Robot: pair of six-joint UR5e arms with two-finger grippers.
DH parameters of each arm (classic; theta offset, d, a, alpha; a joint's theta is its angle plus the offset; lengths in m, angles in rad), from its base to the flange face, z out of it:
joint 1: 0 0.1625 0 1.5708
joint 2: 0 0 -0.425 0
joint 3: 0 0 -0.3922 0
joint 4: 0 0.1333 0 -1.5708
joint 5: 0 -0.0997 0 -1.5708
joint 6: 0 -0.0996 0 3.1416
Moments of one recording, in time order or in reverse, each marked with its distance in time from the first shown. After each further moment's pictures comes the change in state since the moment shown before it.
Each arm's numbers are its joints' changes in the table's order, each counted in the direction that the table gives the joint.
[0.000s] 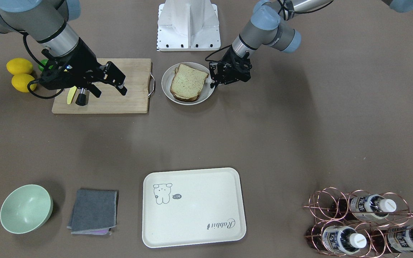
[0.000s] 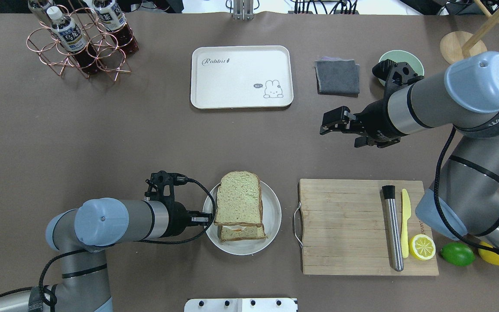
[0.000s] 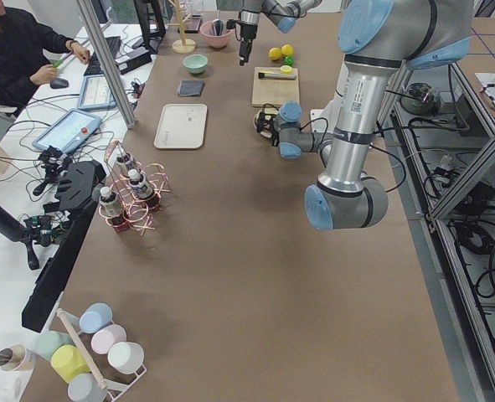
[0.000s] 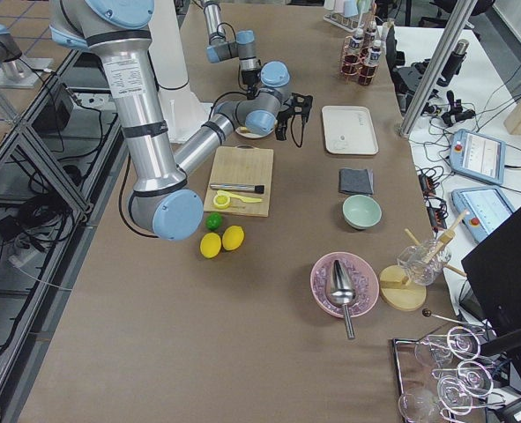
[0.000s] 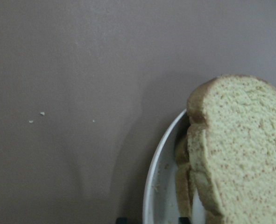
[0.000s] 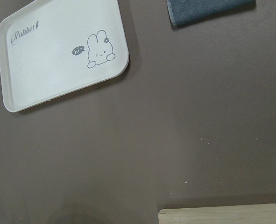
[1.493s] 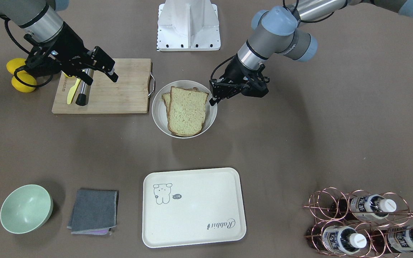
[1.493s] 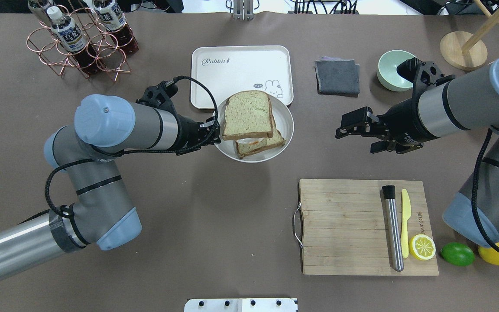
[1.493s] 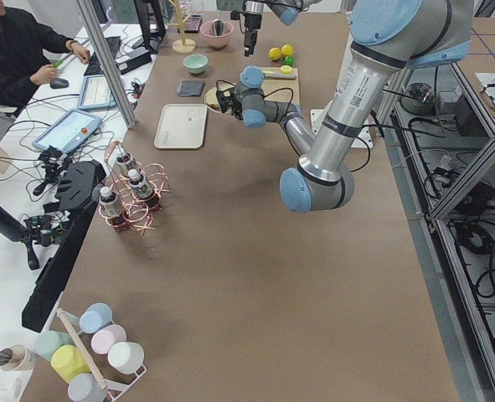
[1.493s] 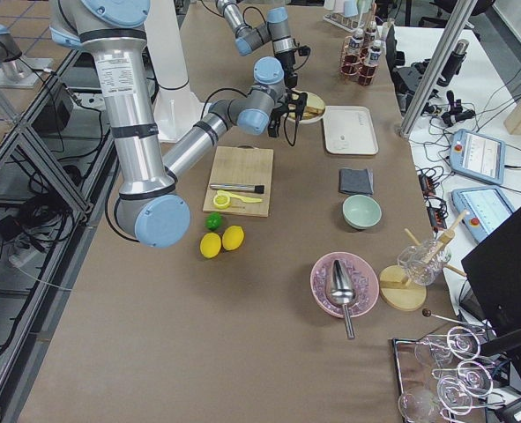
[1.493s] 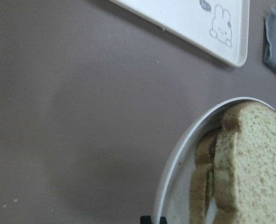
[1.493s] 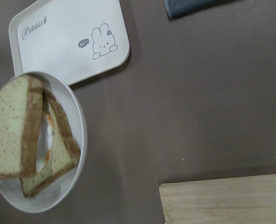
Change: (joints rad) left arm -0.290 -0.259 0.075 0.215 0.118 0.439; right arm 0.038 -0.055 0.083 0.000 -0.079 -0.025
